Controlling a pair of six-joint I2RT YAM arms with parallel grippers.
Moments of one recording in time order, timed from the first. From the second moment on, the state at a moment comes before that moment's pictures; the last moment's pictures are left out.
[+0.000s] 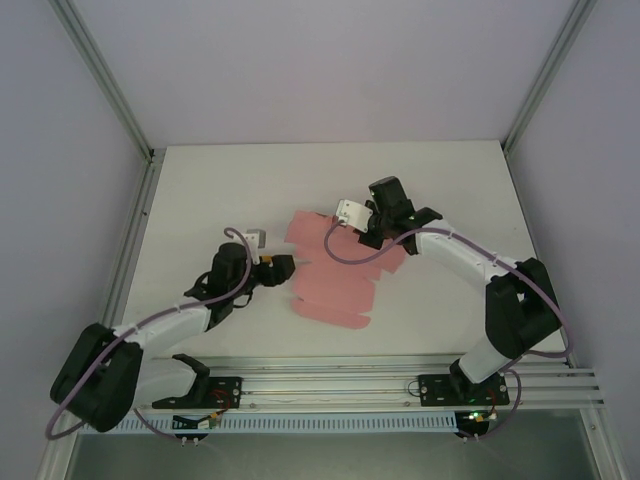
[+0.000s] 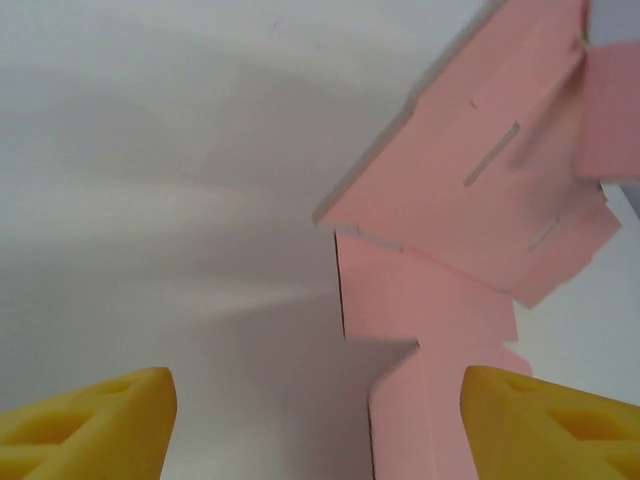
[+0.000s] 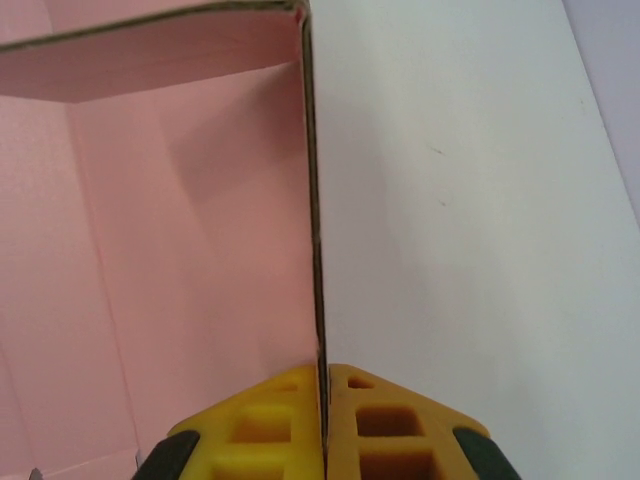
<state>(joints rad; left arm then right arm) -0.46 1.20 0.44 0.27 0.16 -0.53 0.54 1.58 1.15 -0.39 -0.10 -0.84</state>
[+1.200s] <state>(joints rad) -0.44 1.41 0.53 0.31 0.23 -0.56 0.53 1.54 1.13 -0.40 -0.17 -0.79</state>
